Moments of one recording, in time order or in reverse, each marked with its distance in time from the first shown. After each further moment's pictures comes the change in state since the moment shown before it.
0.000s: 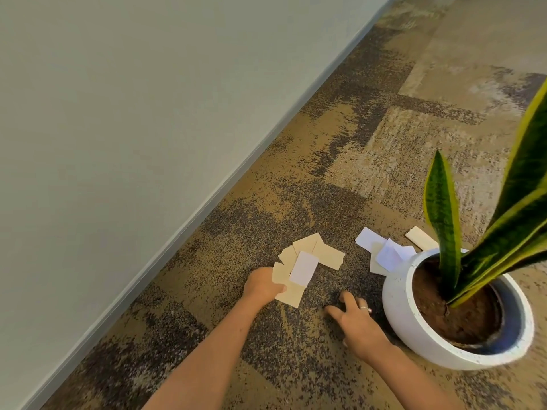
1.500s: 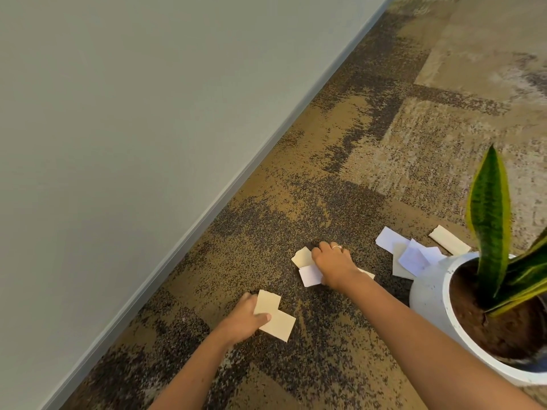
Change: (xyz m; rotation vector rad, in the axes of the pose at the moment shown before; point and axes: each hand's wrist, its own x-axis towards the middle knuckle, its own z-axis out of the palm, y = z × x) left_hand -0.038 -0.078 -0.020 -0.192 -0.203 0.016; right_hand 0.118 -0.053 -0.066 -0.199 0.139 -0.047
